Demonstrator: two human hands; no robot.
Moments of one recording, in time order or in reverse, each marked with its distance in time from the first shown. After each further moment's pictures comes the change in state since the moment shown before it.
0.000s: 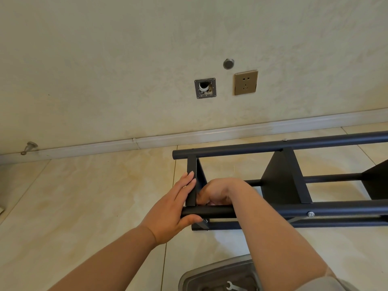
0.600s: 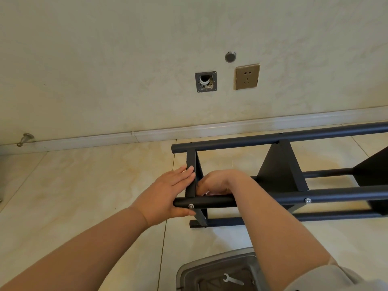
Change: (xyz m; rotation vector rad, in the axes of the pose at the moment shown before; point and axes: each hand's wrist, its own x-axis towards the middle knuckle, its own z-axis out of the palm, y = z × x) left_hand 0.009 -0.009 -0.024 0.224 -0.063 0.100; right_hand 0.001 -0.005 -0.005 -0.176 0.070 0.007
